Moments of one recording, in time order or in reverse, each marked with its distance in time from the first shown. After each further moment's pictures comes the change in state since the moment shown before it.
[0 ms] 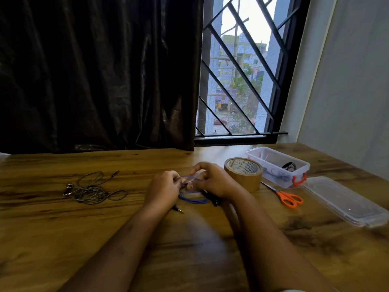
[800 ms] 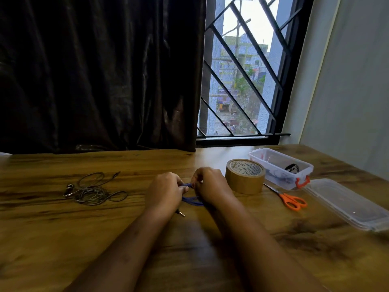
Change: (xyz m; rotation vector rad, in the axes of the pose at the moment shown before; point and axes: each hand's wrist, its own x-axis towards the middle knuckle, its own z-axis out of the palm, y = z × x) left_hand -0.006 0.006 -0.003 0.149 0.009 0.004; right_hand 0.006 -0.003 0.027 -0.418 0.259 0.041
